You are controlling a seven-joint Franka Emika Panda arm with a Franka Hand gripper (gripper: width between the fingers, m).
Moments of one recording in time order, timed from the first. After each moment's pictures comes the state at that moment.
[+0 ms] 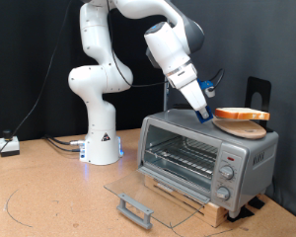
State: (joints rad) arm 0.09 -0.42 0.29 -2.66 0.92 2.55 -0.69
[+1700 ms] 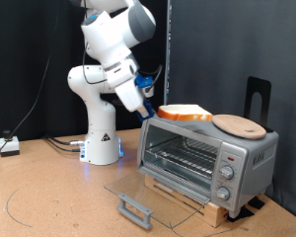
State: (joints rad) arm -0.16 -0.53 -0.05 -2.65 0.57 2.11 -0.83
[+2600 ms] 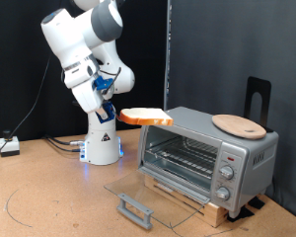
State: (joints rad) arm -0.26 -0.51 -0.18 -2.65 0.44 2.06 -1.02
